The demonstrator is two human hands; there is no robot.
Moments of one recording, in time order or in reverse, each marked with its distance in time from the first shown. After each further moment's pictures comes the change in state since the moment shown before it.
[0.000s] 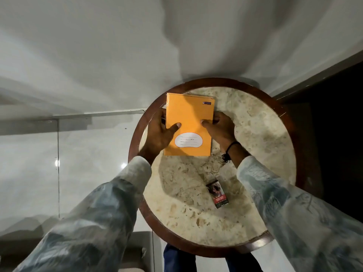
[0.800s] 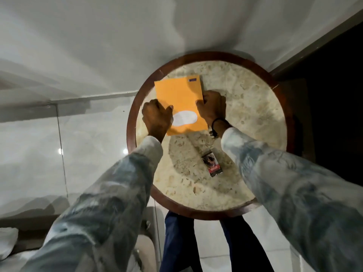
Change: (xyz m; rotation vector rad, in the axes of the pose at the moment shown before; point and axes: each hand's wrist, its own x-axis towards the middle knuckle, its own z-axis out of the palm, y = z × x) left_hand -0.010 -0.022 0.031 0.209 0.199 -0.213; right_hand -0.034 -0.003 -0.002 -0.242 0.028 -0.122
